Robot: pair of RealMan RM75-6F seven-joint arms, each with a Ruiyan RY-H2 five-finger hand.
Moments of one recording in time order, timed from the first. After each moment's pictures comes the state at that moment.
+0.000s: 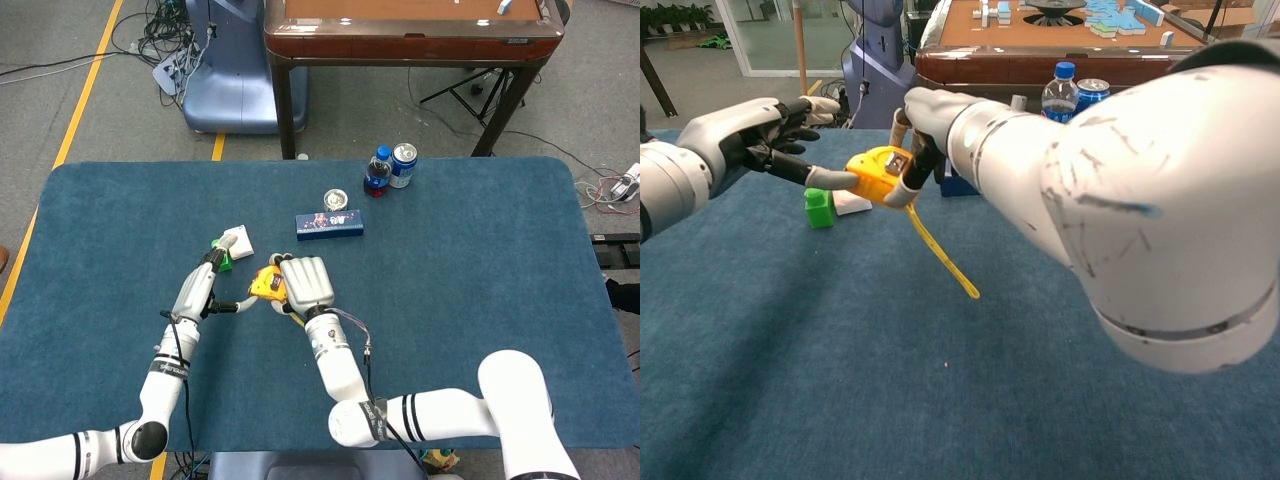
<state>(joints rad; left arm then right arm) -0.61 -1.60 -0.36 -1.69 0.91 1.13 0.03 1.17 -1.89 0.46 -1.59 -0.42 1.28 -0.89</state>
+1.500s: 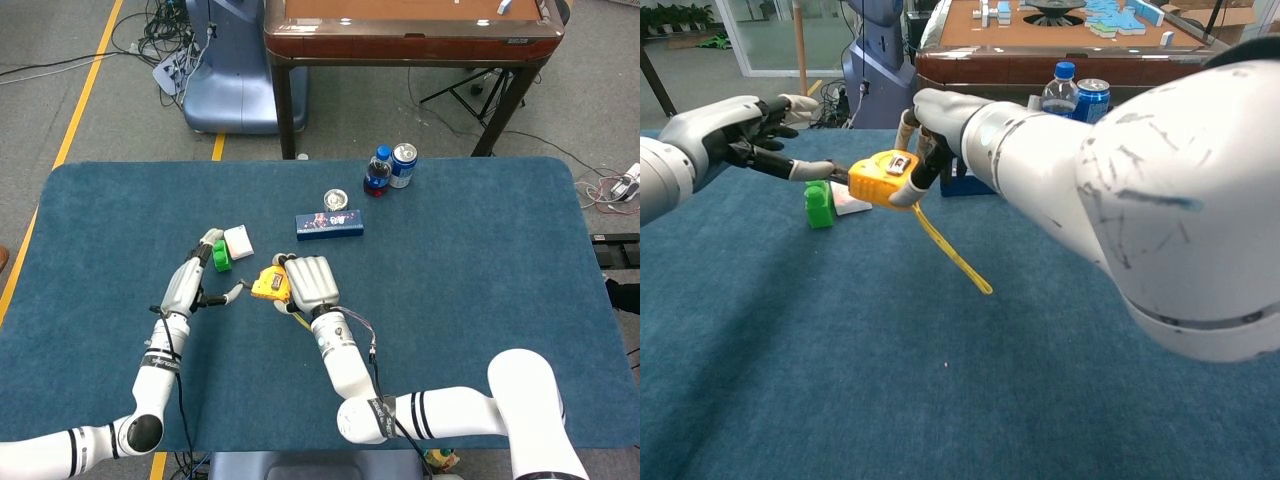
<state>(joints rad) -0.61 -1.58 -0.37 -1.65 0.88 1.13 0.03 1.15 -1.86 0.44 -1.60 -0.43 1.24 -0.85</state>
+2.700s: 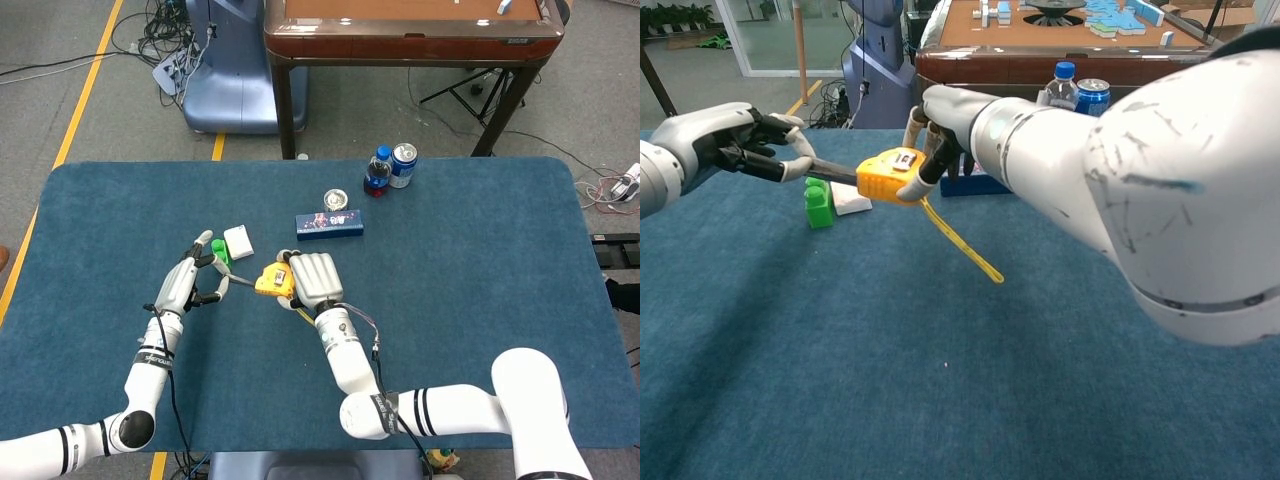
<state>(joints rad) -0.61 -1.54 -0.36 -1.64 0.85 1.08 0.03 1.14 -1.84 0.44 -1.60 -0.42 1.23 -0.83</state>
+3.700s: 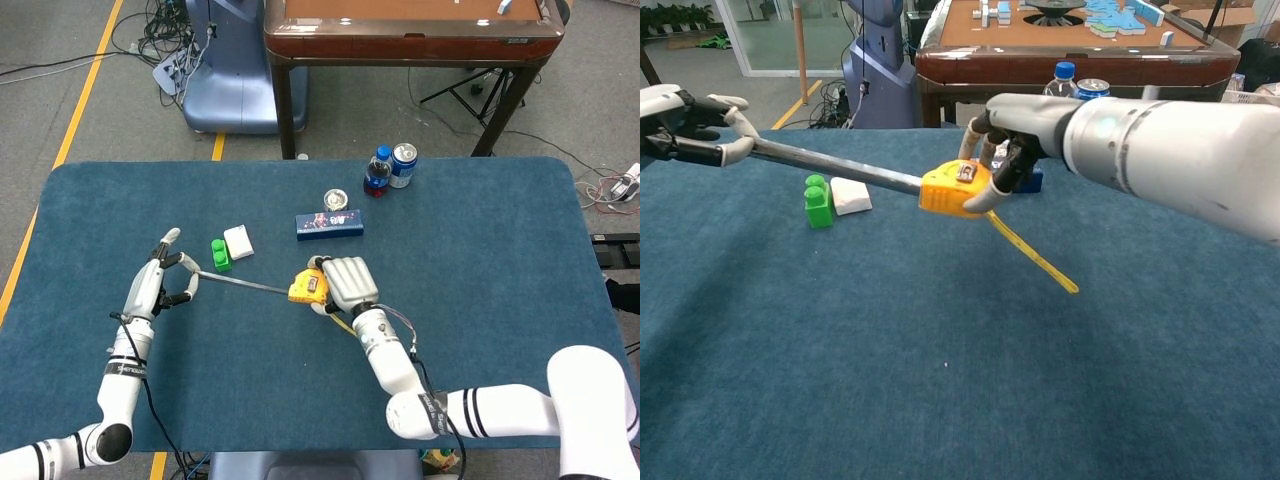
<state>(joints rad) -0.51 -1.47 -0.33 -1.65 0.99 1.16 -0.12 1.01 -1.61 0.31 -1.78 -0.46 1.15 -0.76</state>
